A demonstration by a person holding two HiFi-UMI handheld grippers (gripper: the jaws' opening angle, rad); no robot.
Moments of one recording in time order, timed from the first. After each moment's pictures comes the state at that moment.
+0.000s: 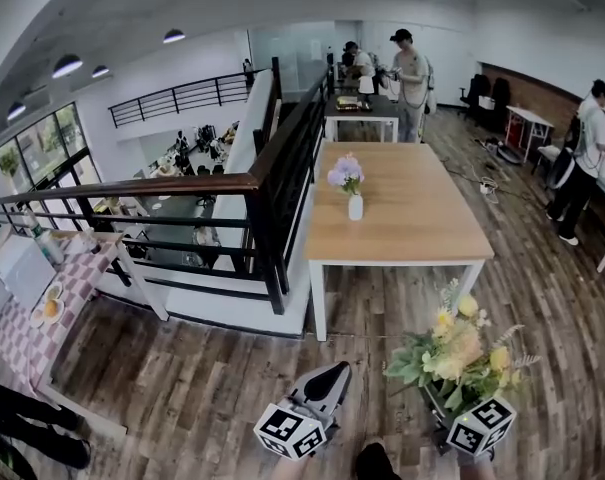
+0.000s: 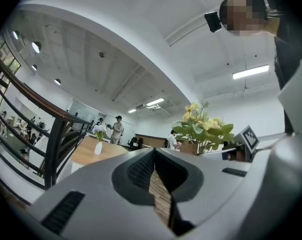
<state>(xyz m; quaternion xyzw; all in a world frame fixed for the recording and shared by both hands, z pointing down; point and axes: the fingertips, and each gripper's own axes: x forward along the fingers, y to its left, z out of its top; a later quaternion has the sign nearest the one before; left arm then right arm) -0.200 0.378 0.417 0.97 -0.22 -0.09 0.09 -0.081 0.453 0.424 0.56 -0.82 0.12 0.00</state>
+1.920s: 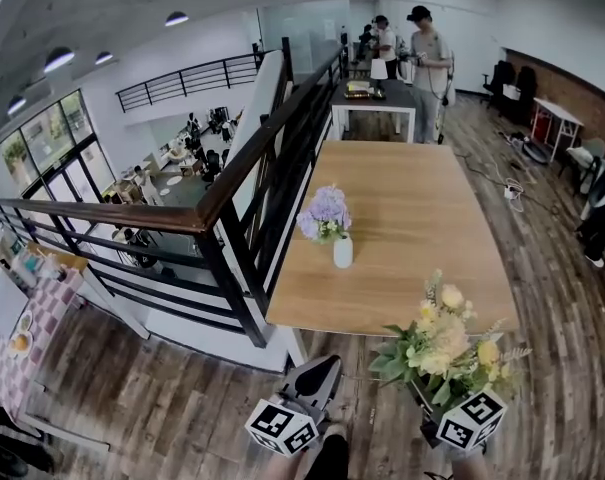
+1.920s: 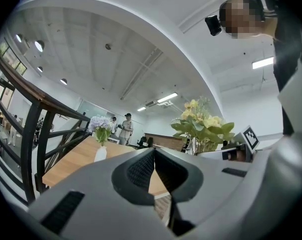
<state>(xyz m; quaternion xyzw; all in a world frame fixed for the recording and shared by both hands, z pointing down) -0.006 0.079 0.432 0.95 -0.27 -0.08 0.11 0.108 0.138 0.438 0.50 -0.85 0.12 0.00</state>
